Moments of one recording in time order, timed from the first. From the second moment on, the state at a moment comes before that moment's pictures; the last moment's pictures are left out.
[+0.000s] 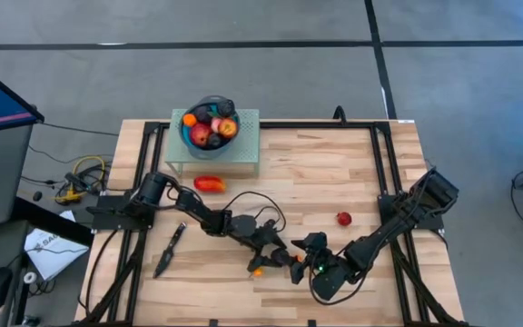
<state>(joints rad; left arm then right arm) -0.23 2.17 0.92 0.95 0.20 -0.26 0.71 1.79 0.97 -0.07 0.92 1.33</state>
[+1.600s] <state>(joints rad) 0.56 0.99 0.76 -0.05 -0.31 0.25 0.59 1.79 0.97 0.17 0.94 0.98</state>
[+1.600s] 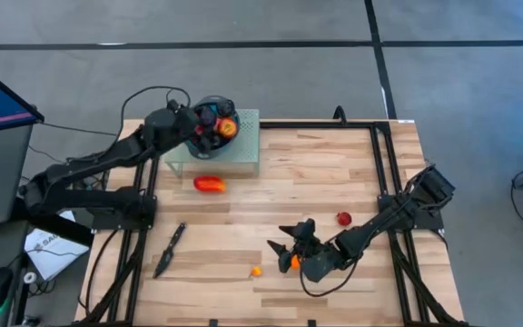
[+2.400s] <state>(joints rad) 0.15 0.77 0.73 -0.13 -0.22 0.23 0.50 1.34 0.97 -0.72 0.54 0.93</state>
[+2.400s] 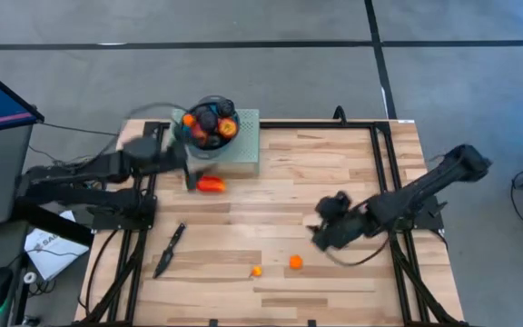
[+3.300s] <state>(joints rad) -0.28 1.07 0.61 0.04 -0.42 0.02 0.22 1.41 0.75 -0.95 0.06 0.70</state>
